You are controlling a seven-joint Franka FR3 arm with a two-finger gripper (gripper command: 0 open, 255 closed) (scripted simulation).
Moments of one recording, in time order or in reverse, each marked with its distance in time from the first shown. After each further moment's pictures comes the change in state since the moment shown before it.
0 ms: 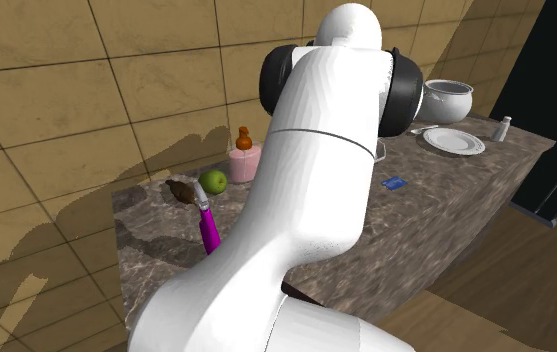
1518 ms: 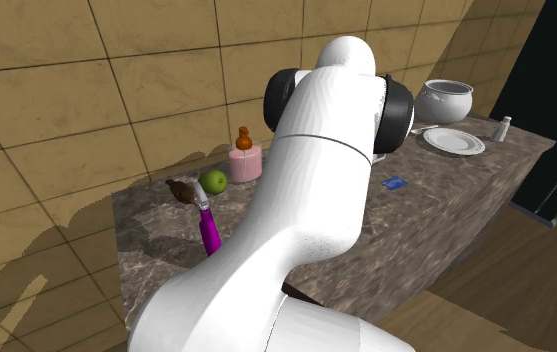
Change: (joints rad) arm 0.001 0.114 -0.002 -0.008 -0.001 0.123 -0.009
